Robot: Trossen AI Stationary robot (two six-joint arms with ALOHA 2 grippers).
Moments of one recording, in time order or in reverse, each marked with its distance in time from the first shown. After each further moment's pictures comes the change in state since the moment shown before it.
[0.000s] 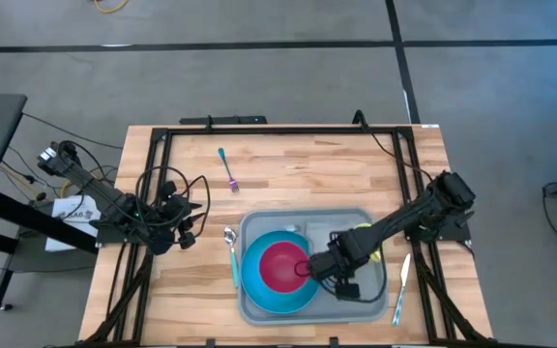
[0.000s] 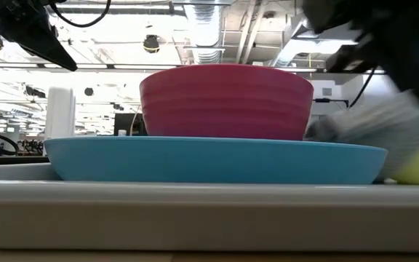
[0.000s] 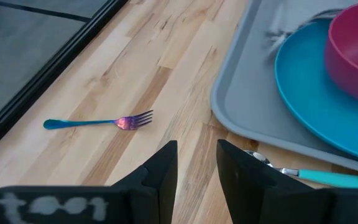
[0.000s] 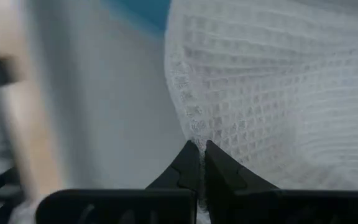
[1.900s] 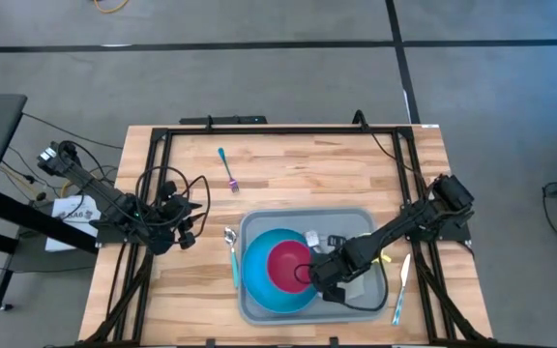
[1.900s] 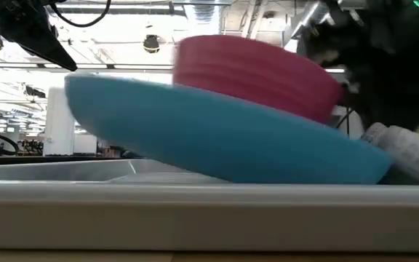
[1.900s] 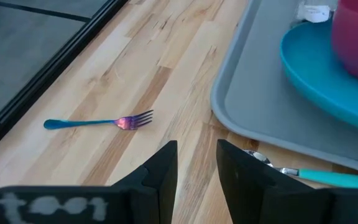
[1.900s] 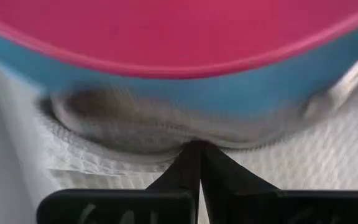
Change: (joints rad) left arm 0.000 0.000 0.000 -0.001 0.000 0.001; right arm 0.035 0.026 -0.195 0.346 0.204 0.223
